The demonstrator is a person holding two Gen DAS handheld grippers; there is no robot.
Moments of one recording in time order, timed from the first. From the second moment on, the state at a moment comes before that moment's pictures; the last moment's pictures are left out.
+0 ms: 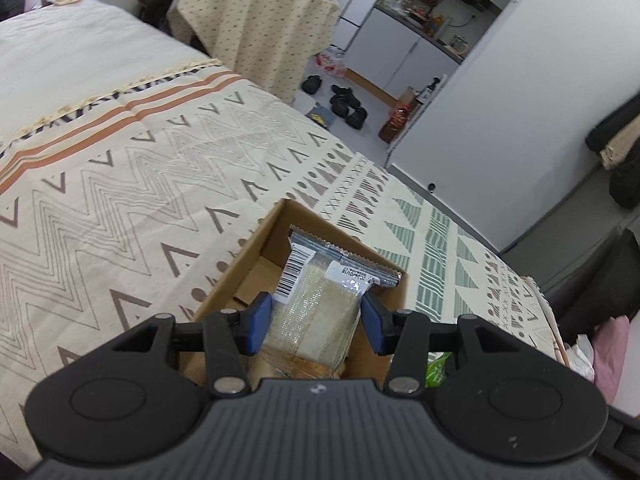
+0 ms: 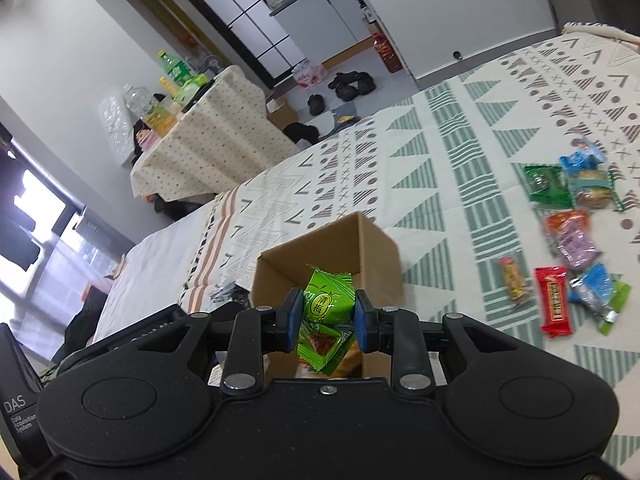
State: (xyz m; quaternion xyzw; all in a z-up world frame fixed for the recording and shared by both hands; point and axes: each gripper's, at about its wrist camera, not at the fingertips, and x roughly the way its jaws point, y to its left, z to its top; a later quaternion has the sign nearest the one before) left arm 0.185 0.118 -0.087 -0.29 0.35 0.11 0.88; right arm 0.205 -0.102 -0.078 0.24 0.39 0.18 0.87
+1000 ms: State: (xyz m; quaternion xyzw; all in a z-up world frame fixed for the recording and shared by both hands) left arm 0.180 0.007 -0.080 -0.17 0.37 0.03 0.91; right arm 0.167 -0.216 -0.083 0.20 0.37 0.08 0.91
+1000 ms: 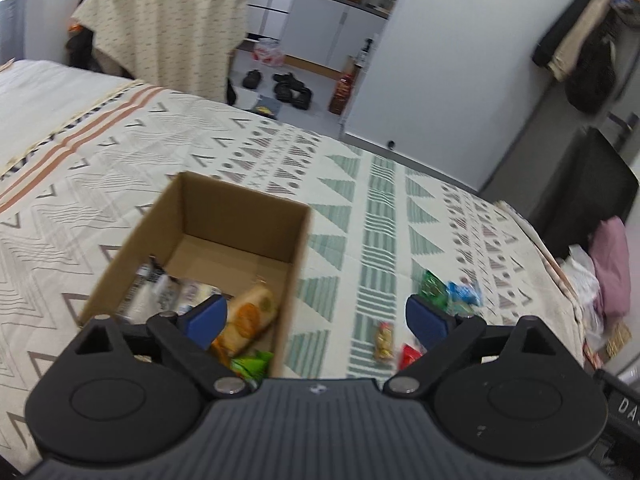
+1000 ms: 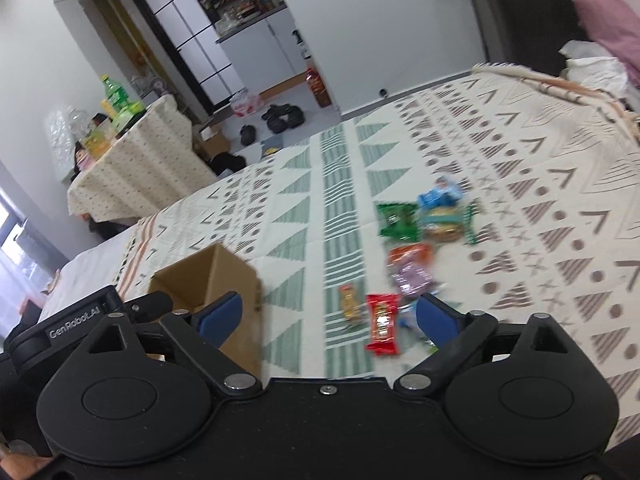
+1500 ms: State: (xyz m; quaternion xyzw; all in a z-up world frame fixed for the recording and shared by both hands) left arm 0.180 -0.056 -0.094 -0.11 0.39 -0.02 0.91; right arm 0.147 -0.298 -0.108 0.23 0.36 0.02 0.90
